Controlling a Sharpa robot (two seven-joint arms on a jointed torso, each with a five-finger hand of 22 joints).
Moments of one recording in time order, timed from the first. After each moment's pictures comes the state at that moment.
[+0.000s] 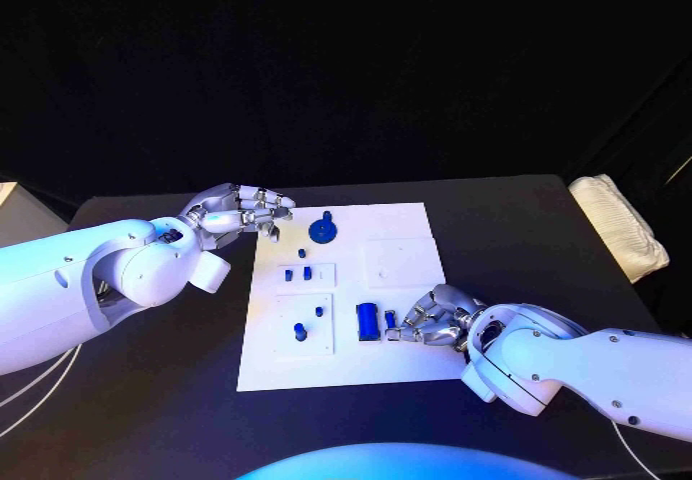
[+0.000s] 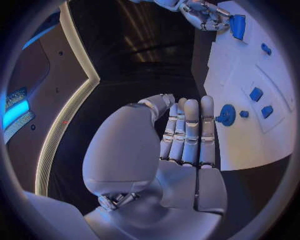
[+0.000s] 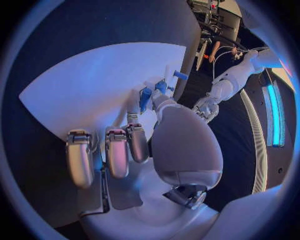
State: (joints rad) left arm 1.21 -0.98 -0.04 1.55 -0.15 -0.07 0.20; left_hand 1.44 -0.20 0.51 0.10 0.30 0.88 0.18 0.33 0.38 0.98 0.11 0.49 0.30 0.99 0.04 1.19 0.51 0.17 0.82 0.14 1.00 0.71; right arm 1.07 -0.93 -0.18 1.87 -0.97 -0.53 -0.54; right_hand 1.18 -0.21 0.22 0.28 0.11 1.05 0.06 0.41 0.47 1.47 -0.01 1.41 1.31 1.46 -0.07 1.56 1.31 0.01 1.47 0.04 1.57 1.31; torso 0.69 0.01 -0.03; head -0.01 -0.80
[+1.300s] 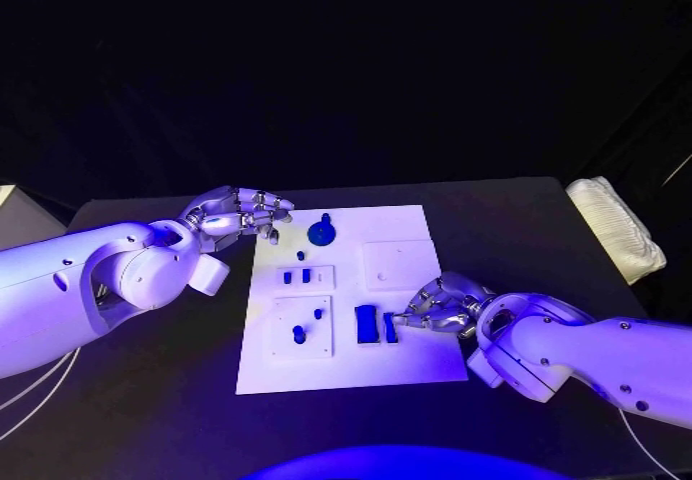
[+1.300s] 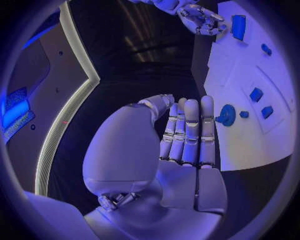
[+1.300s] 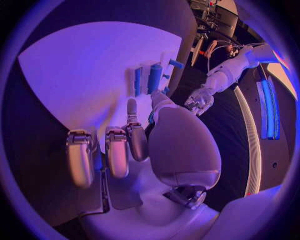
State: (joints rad) left arm 1.21 -0.98 -0.04 1.54 -0.15 -0.07 0.21; left_hand 1.43 -0.20 0.51 0.11 0.30 0.88 0.18 0.33 0.38 0.98 0.11 0.49 0.30 0.99 0.05 1.19 0.52 0.17 0.82 0.14 0.99 0.70; right arm 1.11 -0.96 -0.18 1.85 -0.91 -0.53 -0.40; right_hand 1.22 -0.19 0.13 0.29 0.11 1.01 0.08 0.40 0.46 1.47 0.00 1.37 1.31 1.47 -0.07 1.56 1.31 0.01 1.47 0.04 1.57 1.31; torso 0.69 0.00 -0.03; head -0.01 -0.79
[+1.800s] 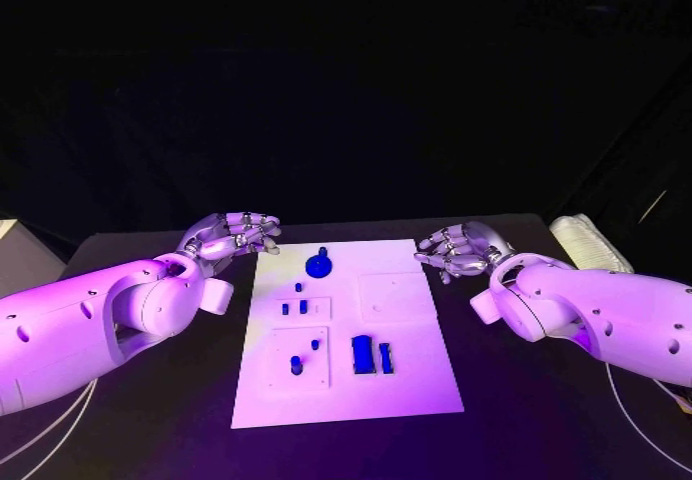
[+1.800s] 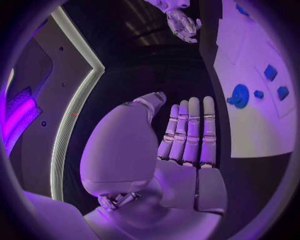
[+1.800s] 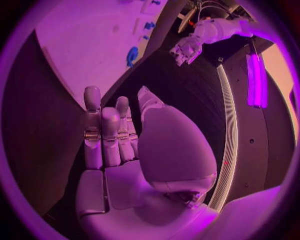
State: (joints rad) left arm 1.17 -0.89 -0.05 1.41 -0.06 -0.20 0.34; left_hand 1.42 -0.23 0.44 0.24 0.27 0.82 0.18 0.35 0.37 0.94 0.14 0.41 0.21 0.81 0.10 0.84 0.37 0.17 0.74 0.21 0.66 0.50; right arm 1.20 -0.88 -0.15 1.46 -0.55 -0.54 0.08; right_hand 1.42 -0.16 0.15 0.28 0.11 0.87 0.15 0.34 0.43 1.05 0.07 0.56 0.91 1.25 0.00 1.02 0.99 0.17 1.20 0.10 0.43 1.13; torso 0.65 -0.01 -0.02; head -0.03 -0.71
